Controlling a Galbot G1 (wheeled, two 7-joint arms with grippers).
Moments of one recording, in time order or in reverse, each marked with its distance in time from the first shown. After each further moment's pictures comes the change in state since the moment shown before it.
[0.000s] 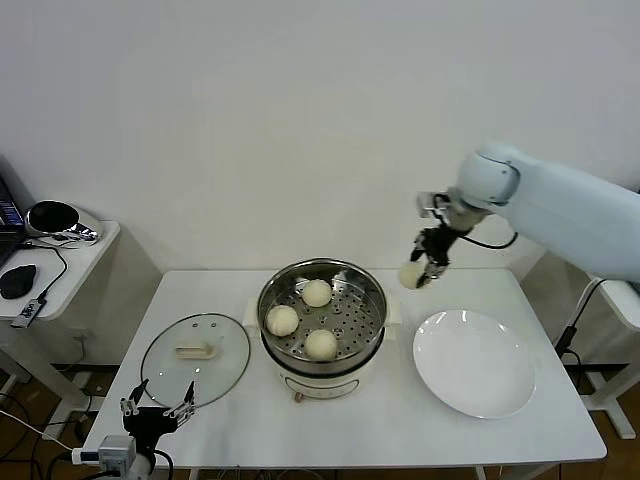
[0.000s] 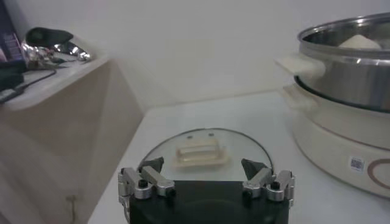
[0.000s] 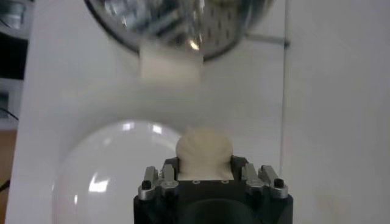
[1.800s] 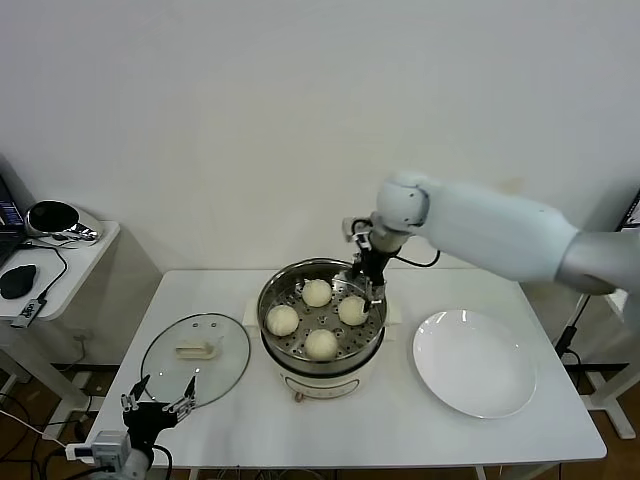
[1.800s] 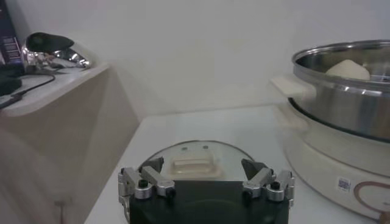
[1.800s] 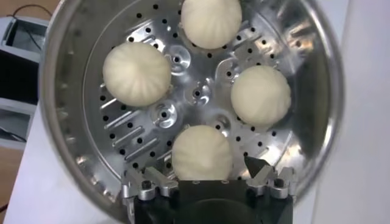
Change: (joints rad) left arm -0.016 0.006 -0.016 -0.011 -0.064 0.024 0.014; right arm -0.083 0.130 0.042 -0.002 0.035 -0.069 0.100
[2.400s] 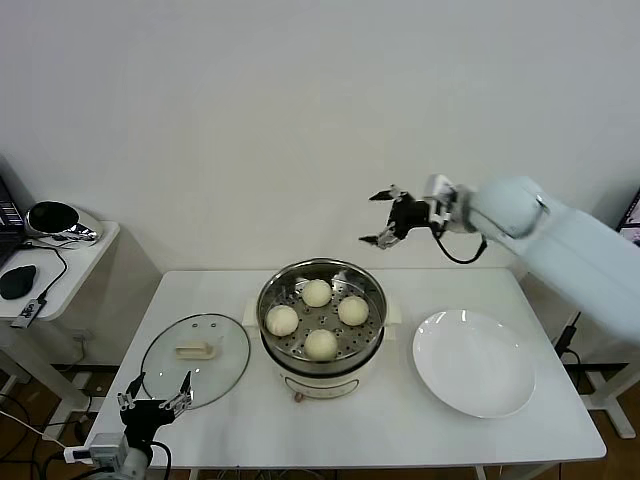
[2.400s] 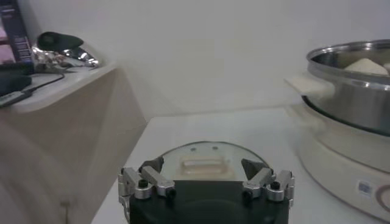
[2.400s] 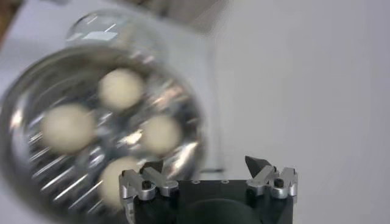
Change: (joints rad) left arm -0.012 -0.002 0.000 0.050 -0.037 -0.087 -0.030; right arm -0.526 -0.343 0.719 0.321 0.173 0.126 0.624
